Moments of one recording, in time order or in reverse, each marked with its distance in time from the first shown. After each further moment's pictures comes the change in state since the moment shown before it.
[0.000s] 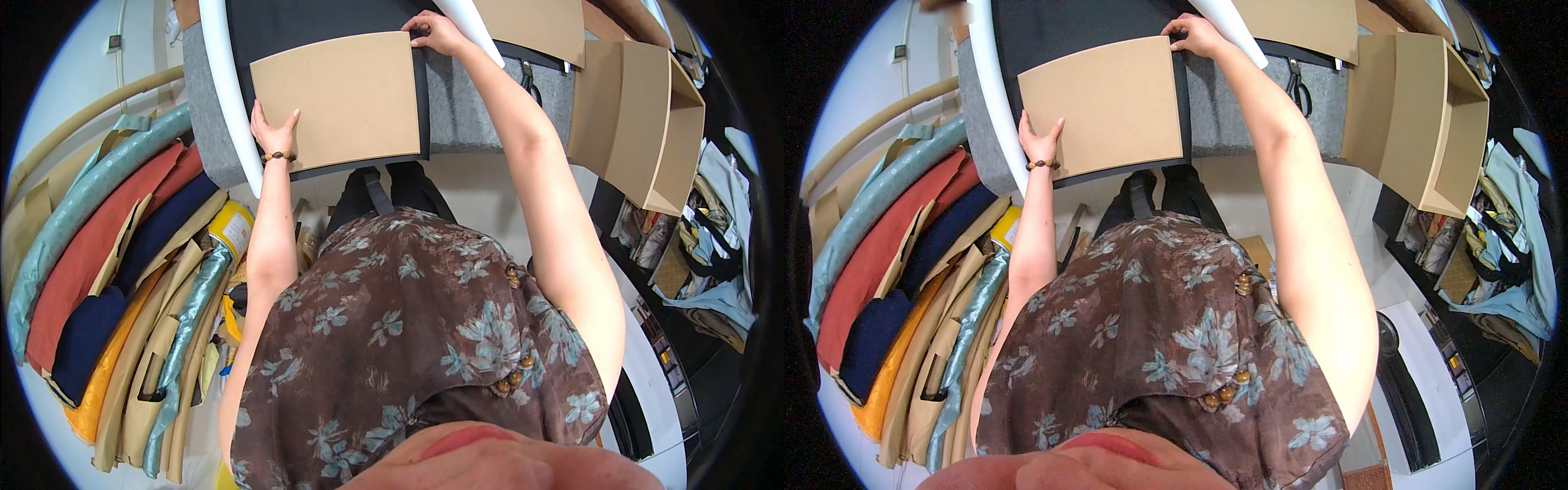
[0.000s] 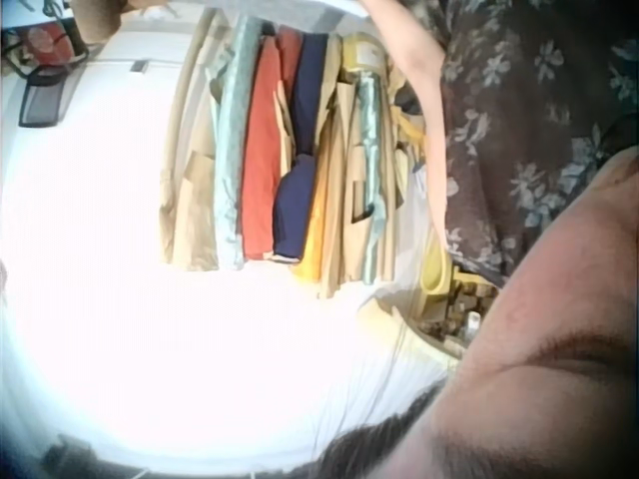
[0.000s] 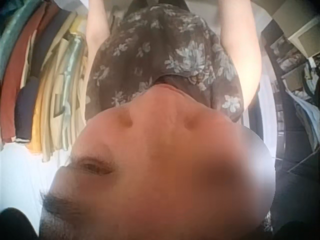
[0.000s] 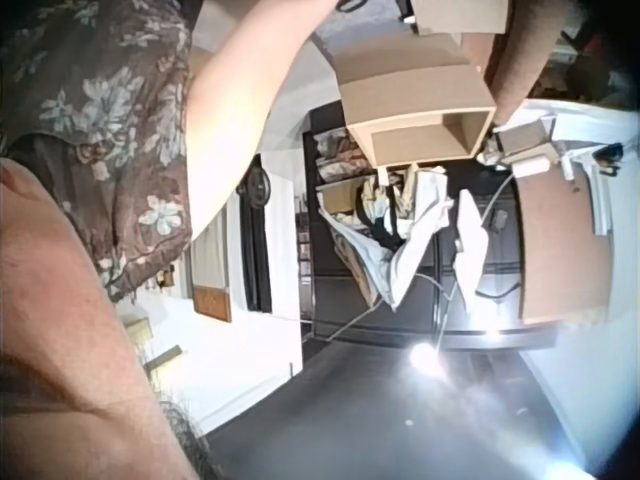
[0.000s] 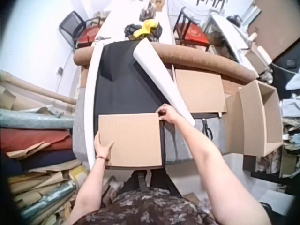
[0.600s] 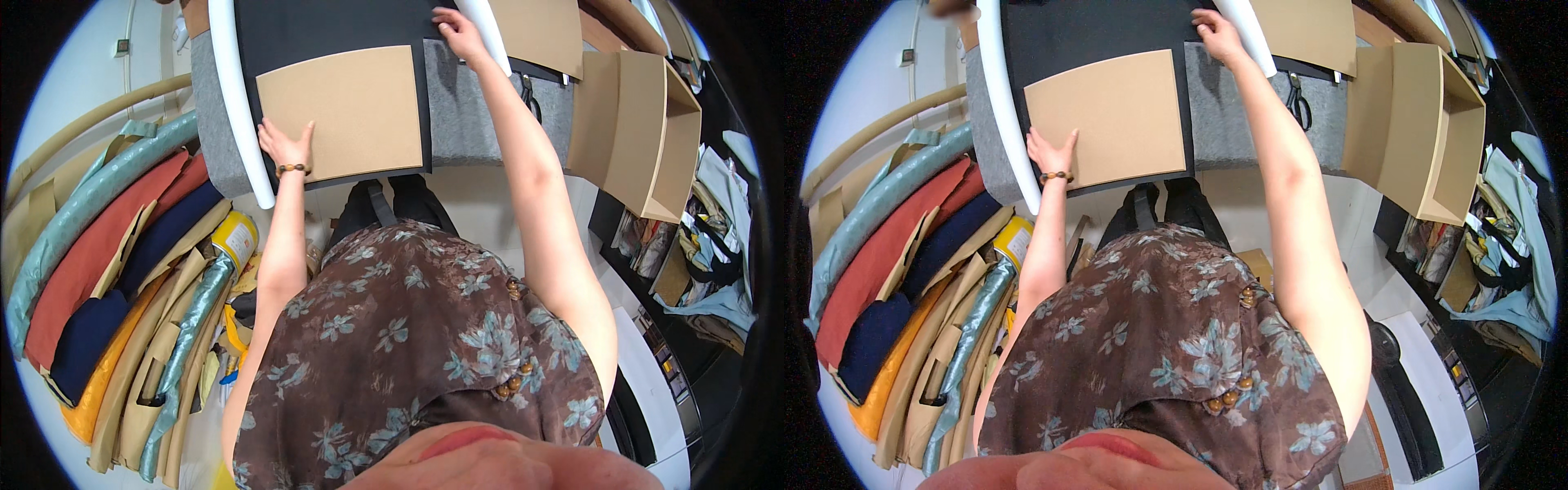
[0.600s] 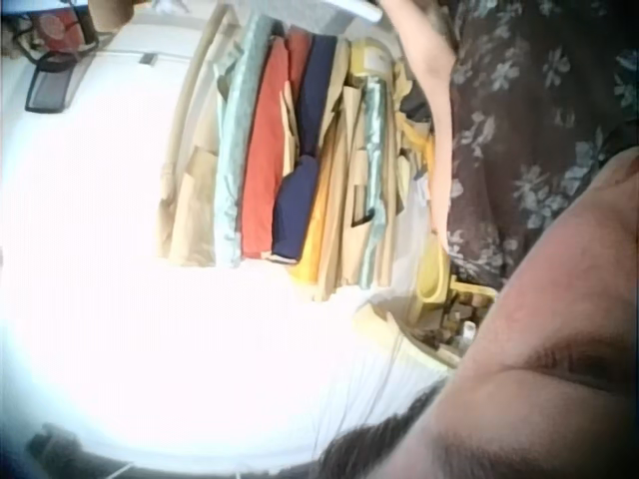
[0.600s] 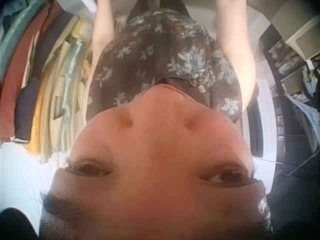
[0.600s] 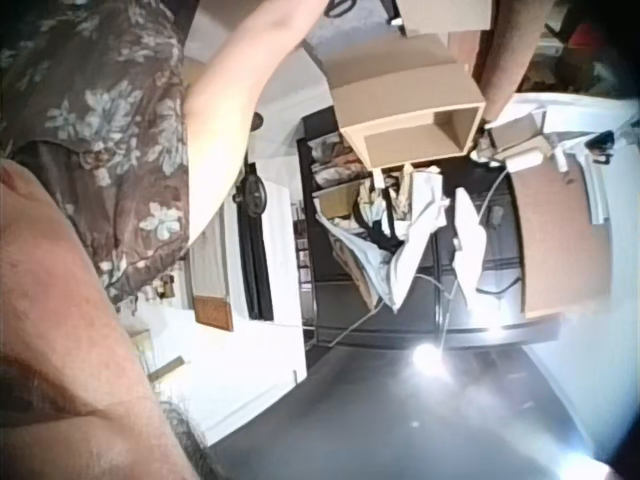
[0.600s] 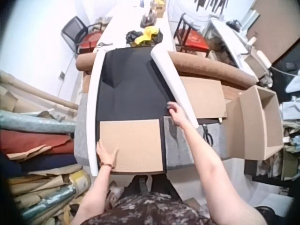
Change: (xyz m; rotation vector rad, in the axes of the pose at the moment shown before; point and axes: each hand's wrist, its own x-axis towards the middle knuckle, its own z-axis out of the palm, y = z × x) left_hand -0.017 0.020 0.006 0.303 0.034 0.019; right_hand -0.001 0.012 -0.020 0.458 0.374 0.116
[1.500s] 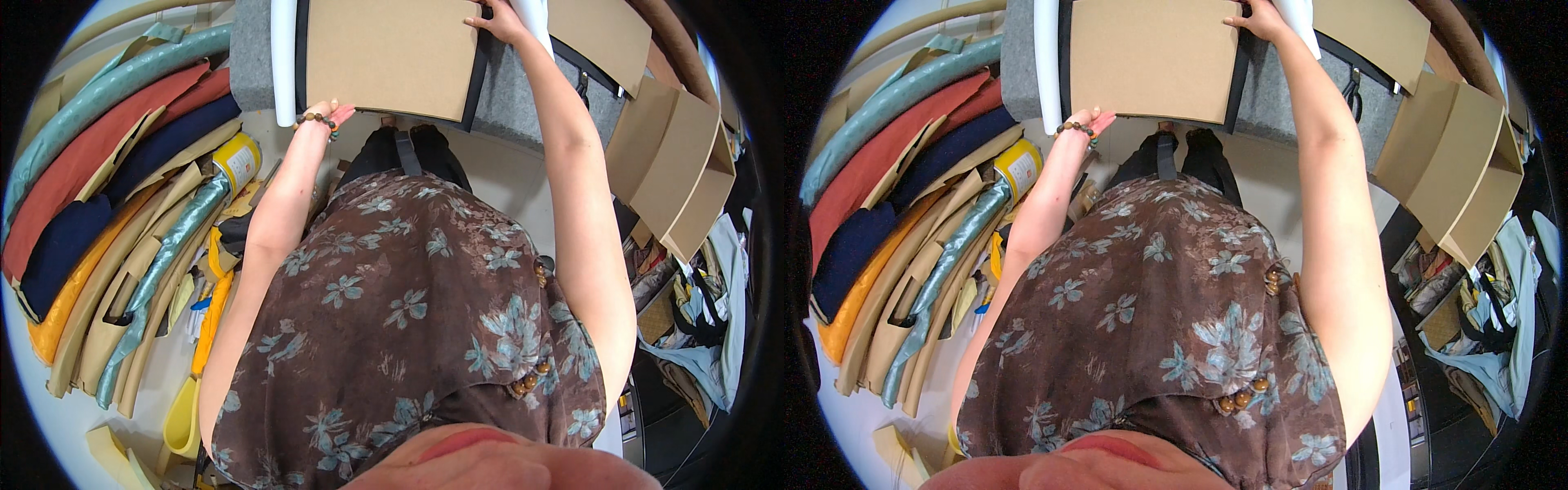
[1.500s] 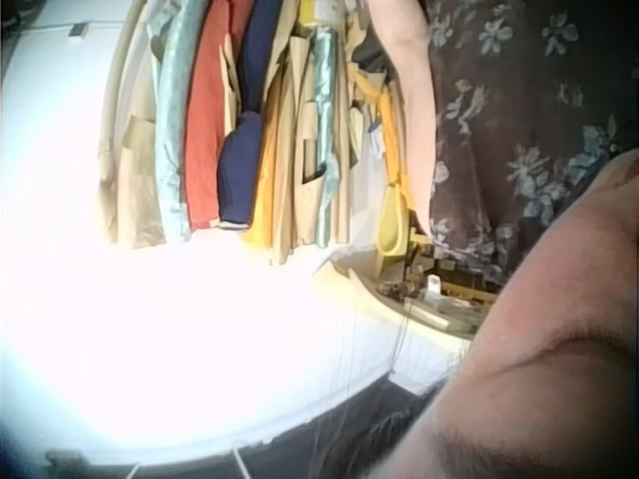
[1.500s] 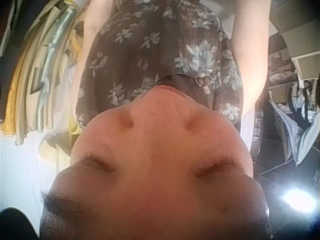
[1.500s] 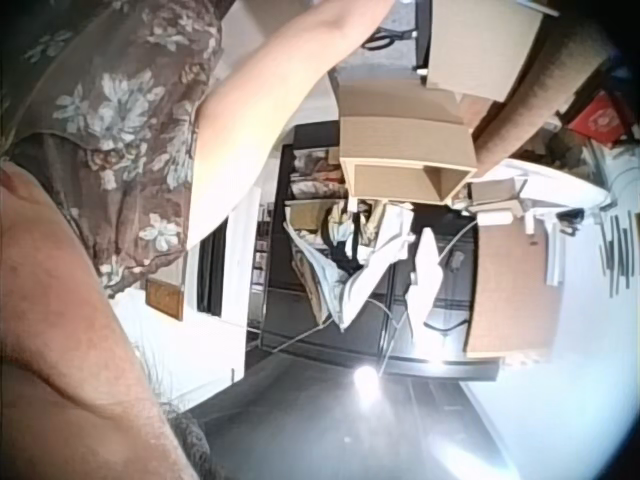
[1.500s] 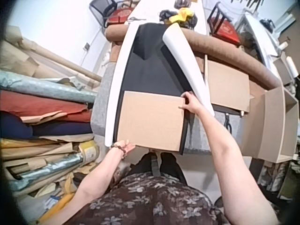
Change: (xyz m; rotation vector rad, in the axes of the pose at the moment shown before) left_hand -0.059 -0.036 -0.001 -1.061 -0.449 -1.435; right_hand -0.013 0.001 0.039 -0.363 -0.374 -0.091
